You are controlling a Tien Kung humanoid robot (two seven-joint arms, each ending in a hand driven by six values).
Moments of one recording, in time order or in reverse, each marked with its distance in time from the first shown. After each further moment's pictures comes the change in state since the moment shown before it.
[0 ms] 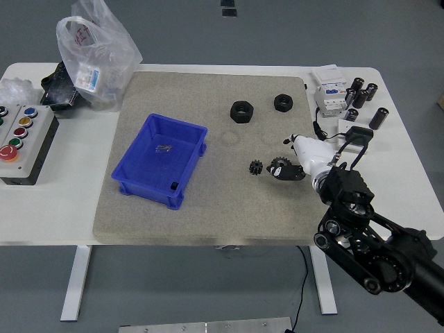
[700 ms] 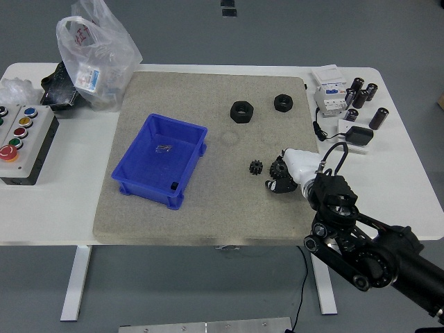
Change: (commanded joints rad) left arm 0.009 -0.004 0.023 0.000 -0.023 0.000 -0.014; right arm 0.055 0.025 -0.109 -0.117 0.056 -0.052 0.000
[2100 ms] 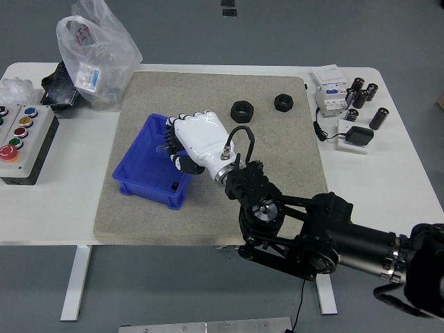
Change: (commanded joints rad) left arm 0.011 0.021 0.002 0.000 0.010 -0.002 0.017; right arm 0.324 0.194 -0.406 -0.019 -0.086 -0.289 0.086
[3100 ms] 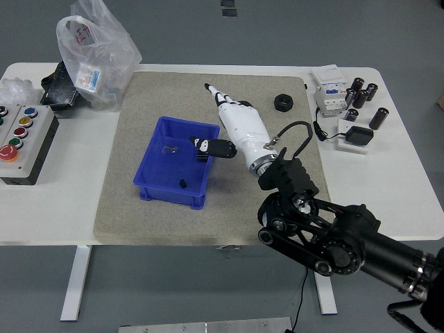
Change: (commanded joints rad) left arm 0.002 -0.011 -0.019 0.000 -0.001 0.004 0.005; right arm -0.181 -0.123 0.288 0.037 0.170 -0.115 0.065
